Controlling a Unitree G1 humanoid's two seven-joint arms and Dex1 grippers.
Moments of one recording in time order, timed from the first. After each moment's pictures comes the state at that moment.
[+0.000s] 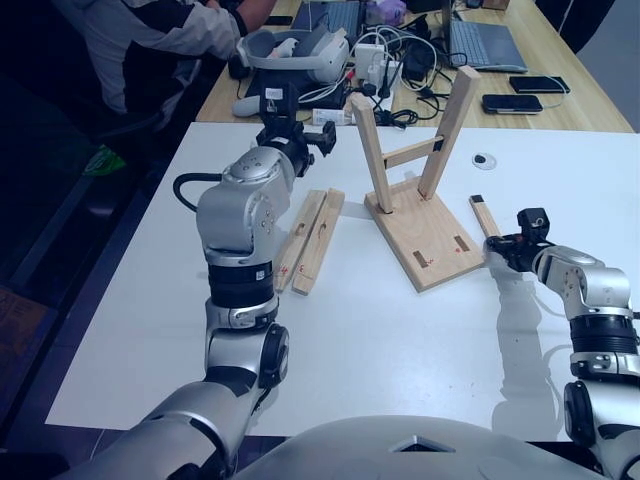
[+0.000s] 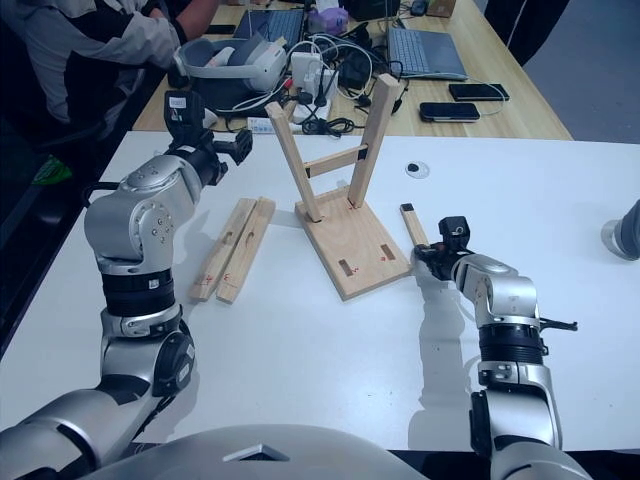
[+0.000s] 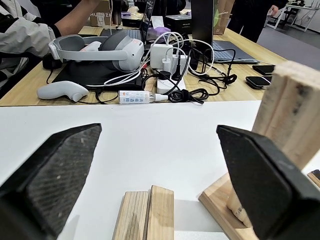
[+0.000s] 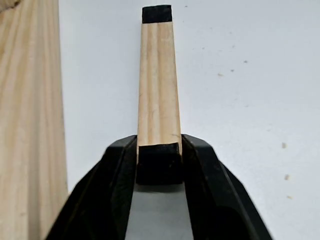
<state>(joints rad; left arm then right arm) -0.69 0.08 0.13 -0.13 -0.13 1.03 -0.04 -0.32 -0.46 -0.12 0.29 0.24 0.76 0.34</state>
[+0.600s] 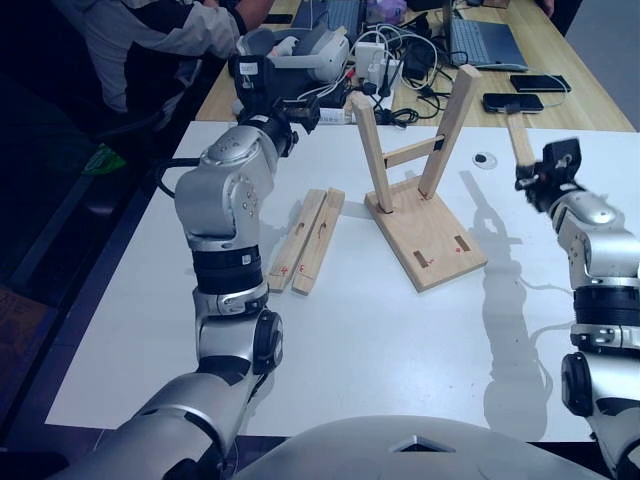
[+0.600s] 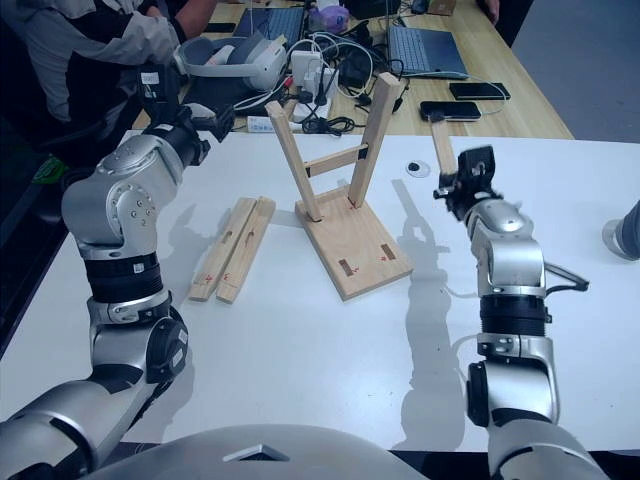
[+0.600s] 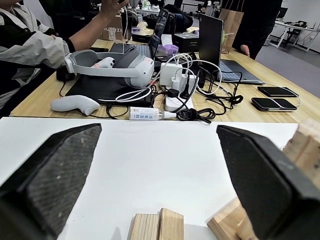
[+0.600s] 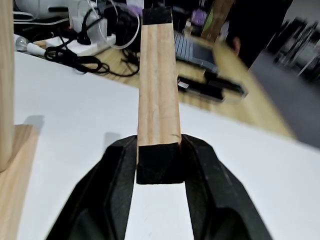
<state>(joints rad) -0.76 0.12 0.20 -0.06 -0.17 0.99 -0.05 -0.52 -0.53 -0.05 0.22 0.01 0.44 0.24</state>
